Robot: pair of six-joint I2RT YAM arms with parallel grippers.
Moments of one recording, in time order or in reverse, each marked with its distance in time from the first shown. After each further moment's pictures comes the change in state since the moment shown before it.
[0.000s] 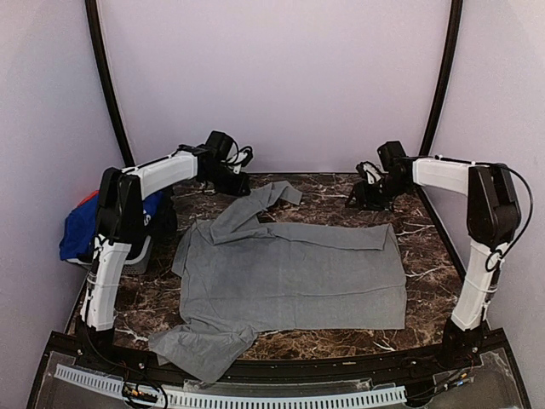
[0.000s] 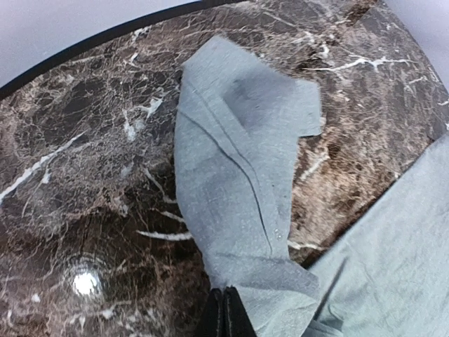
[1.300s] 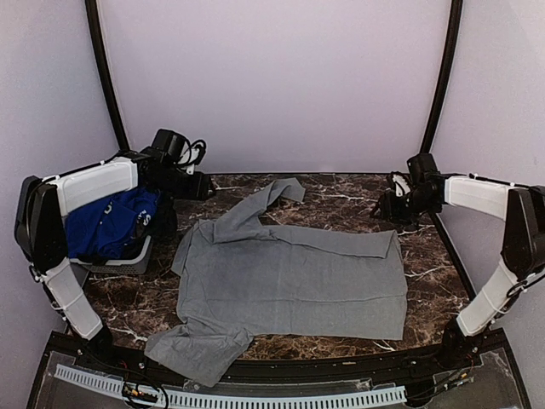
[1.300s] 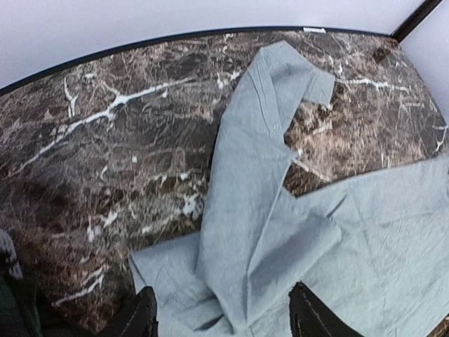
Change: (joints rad) left arm 0.047 -0.740 -0.820 0.167 -0.144 -0.102; right arm -0.086 -0.371 -0.376 0.071 0.067 0.055
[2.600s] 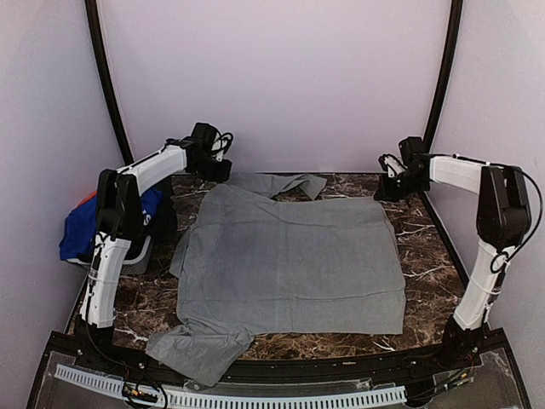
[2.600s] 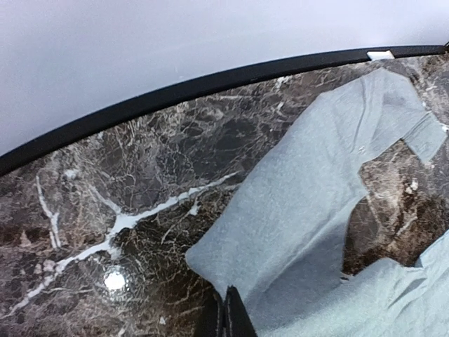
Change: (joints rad) left arm 0.056 0.798 0.951 -0.175 -0.029 0.109; right arm -0.040 0.314 0.370 -0.043 0.032 -0.130
